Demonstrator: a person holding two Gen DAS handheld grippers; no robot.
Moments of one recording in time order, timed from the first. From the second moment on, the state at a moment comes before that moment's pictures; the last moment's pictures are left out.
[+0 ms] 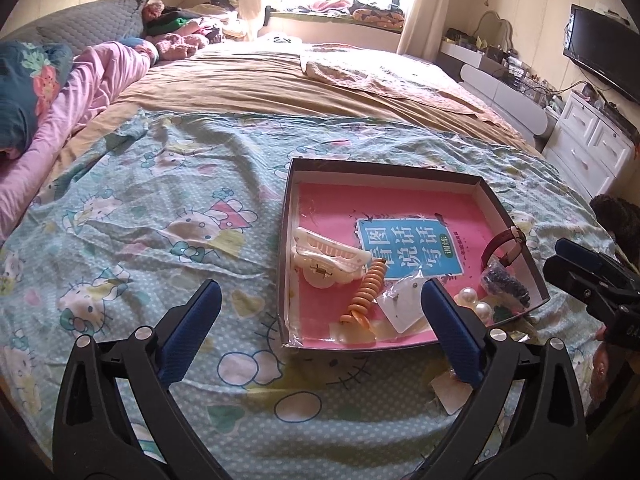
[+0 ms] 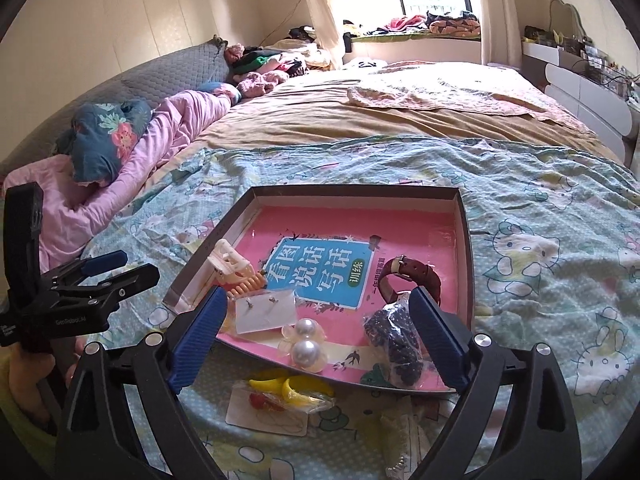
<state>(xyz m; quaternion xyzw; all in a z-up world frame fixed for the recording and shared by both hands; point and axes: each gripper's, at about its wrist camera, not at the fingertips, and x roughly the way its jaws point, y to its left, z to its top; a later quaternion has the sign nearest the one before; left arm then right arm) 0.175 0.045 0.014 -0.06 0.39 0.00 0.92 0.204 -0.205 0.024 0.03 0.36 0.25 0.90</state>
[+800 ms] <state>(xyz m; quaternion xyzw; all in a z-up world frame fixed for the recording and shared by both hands) 0.129 0.055 0.055 -0.06 0.34 0.01 0.94 0.166 -0.232 0.074 0.03 0.30 0.24 0.92</state>
